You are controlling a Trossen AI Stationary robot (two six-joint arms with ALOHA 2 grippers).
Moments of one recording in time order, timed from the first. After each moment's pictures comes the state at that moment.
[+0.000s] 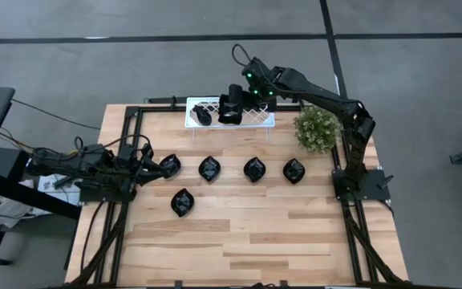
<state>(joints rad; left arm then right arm) -0.18 0.36 0.31 0.03 -0.03 -0.27 -0.55 1.85 1.88 -0.94 -0.13 1.02</state>
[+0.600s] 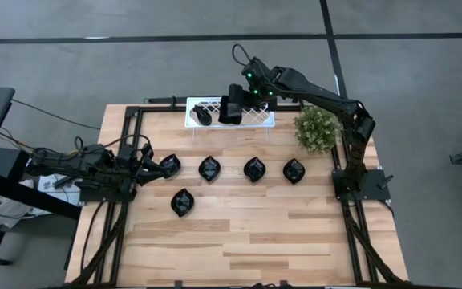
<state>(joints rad) -0.18 0.36 0.31 0.03 -0.02 -0.27 -0.55 1.85 1.88 -0.94 -0.10 0.99</state>
